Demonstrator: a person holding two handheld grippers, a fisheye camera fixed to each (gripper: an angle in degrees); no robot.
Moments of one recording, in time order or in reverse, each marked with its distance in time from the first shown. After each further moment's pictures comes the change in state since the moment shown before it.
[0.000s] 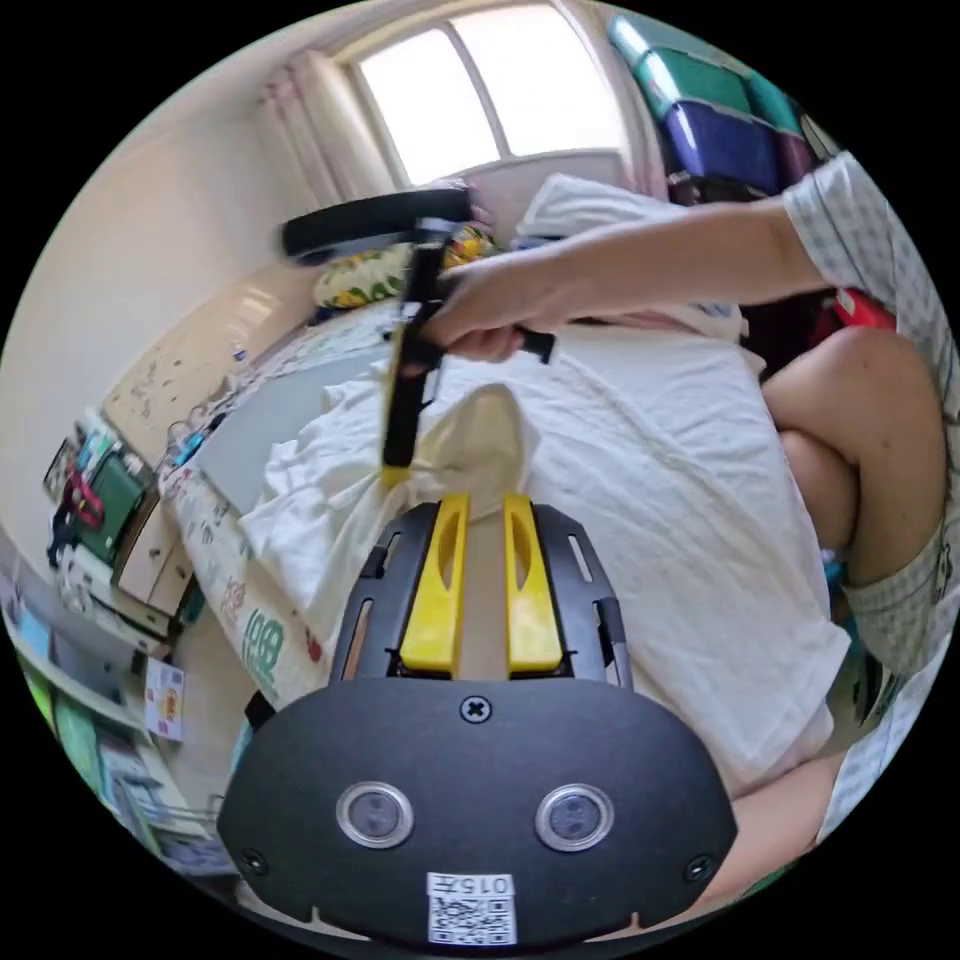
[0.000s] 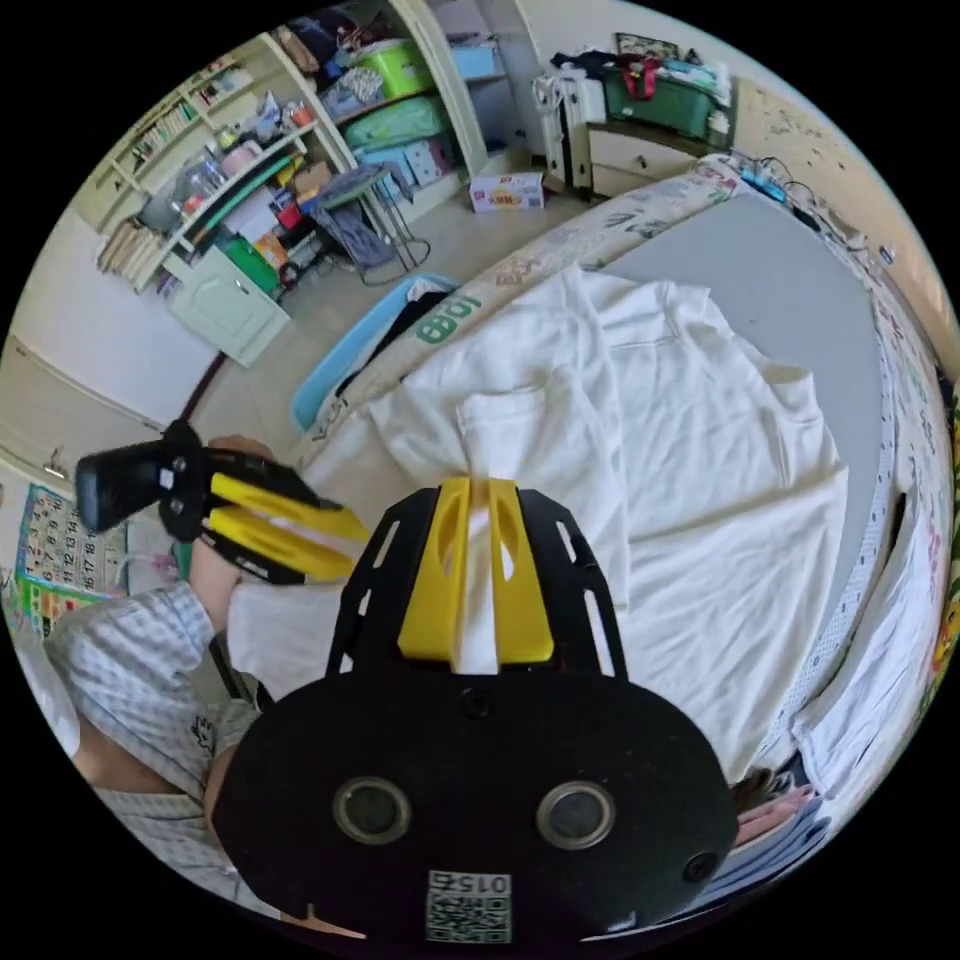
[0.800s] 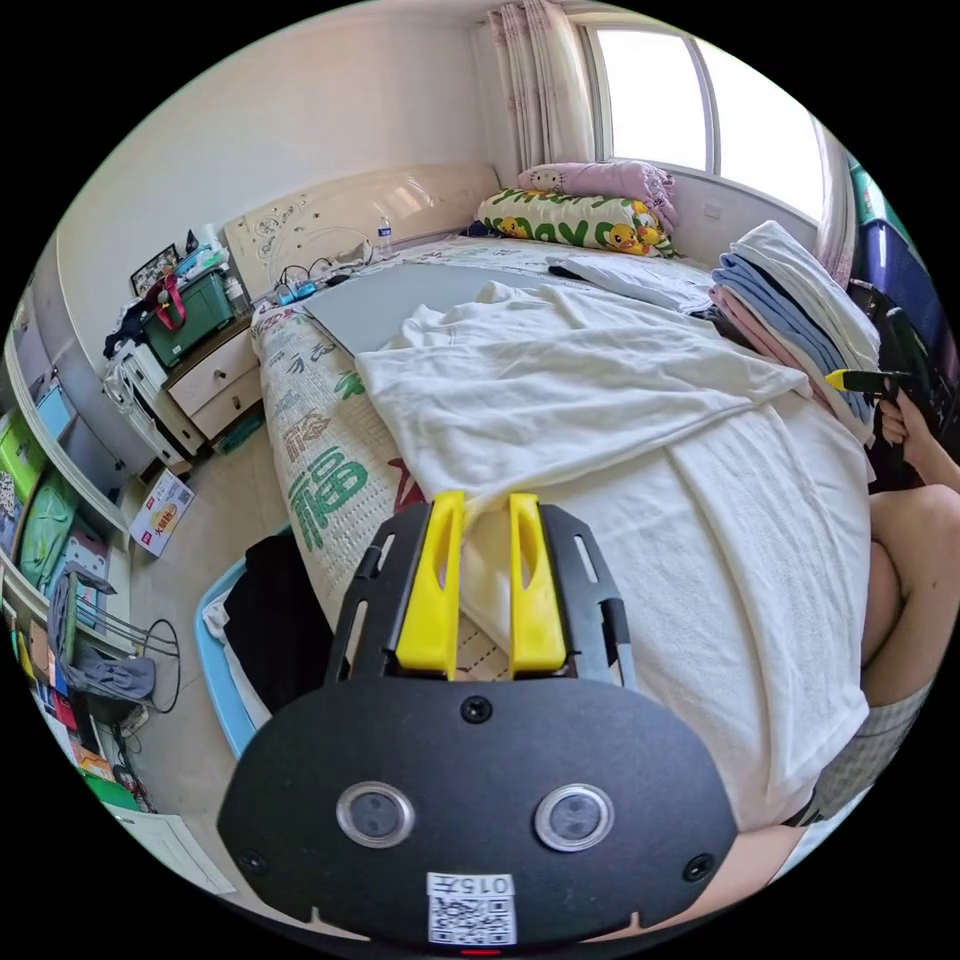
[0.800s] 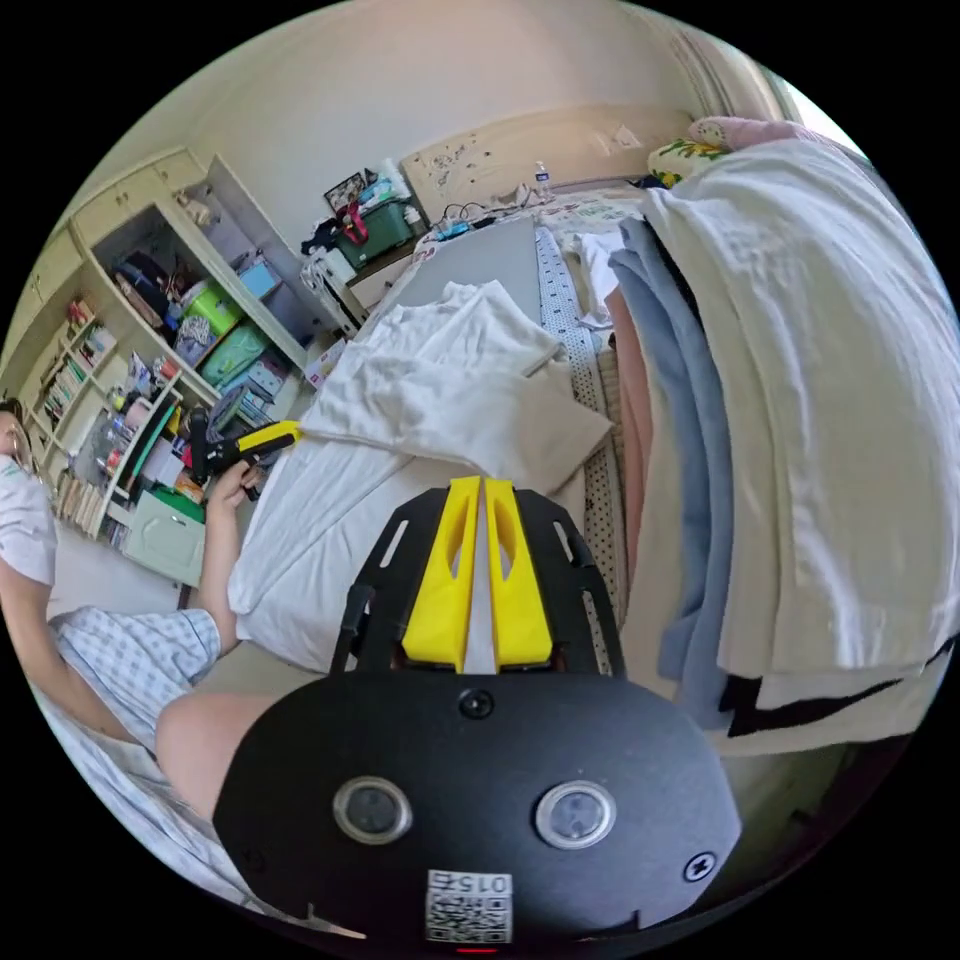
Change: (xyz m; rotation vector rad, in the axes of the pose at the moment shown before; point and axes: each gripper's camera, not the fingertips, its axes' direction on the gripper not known) left arm -0.051 0.067 0.009 -0.211 -0.143 -0.347; right arm 0.018 0.404 -0.195 0.381 0.208 0.588
